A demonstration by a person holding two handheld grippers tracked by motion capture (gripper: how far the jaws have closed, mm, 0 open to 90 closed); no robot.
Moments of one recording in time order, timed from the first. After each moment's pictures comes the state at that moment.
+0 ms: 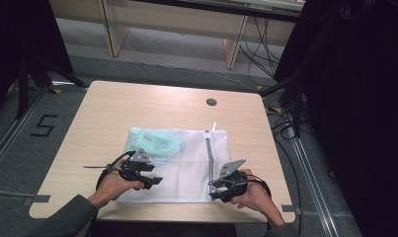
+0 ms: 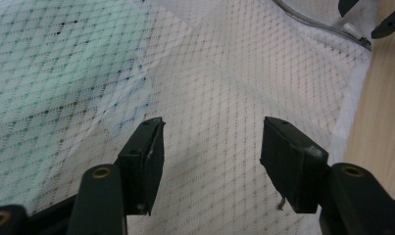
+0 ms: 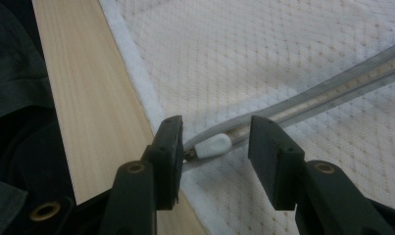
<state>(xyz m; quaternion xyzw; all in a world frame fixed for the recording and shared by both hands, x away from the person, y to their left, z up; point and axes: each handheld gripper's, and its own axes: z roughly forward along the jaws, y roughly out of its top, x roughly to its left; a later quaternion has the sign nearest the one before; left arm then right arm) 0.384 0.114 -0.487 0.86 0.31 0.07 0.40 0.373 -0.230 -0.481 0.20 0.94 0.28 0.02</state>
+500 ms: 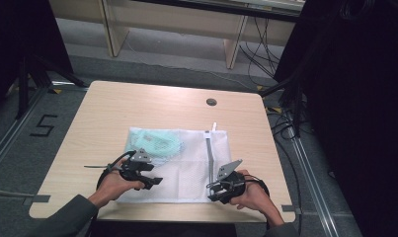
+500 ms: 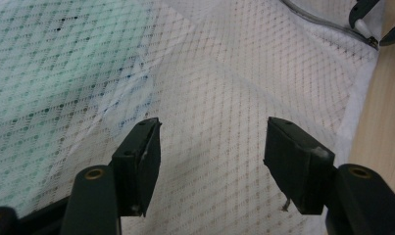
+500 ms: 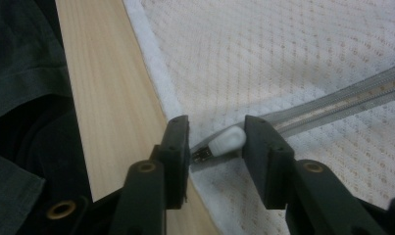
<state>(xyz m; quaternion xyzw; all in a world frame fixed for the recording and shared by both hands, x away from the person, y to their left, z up) 0.385 0.113 -0.489 0.86 0.31 0.07 0.39 0.371 -0.225 -0.482 0.19 0.95 0.27 -0.01</state>
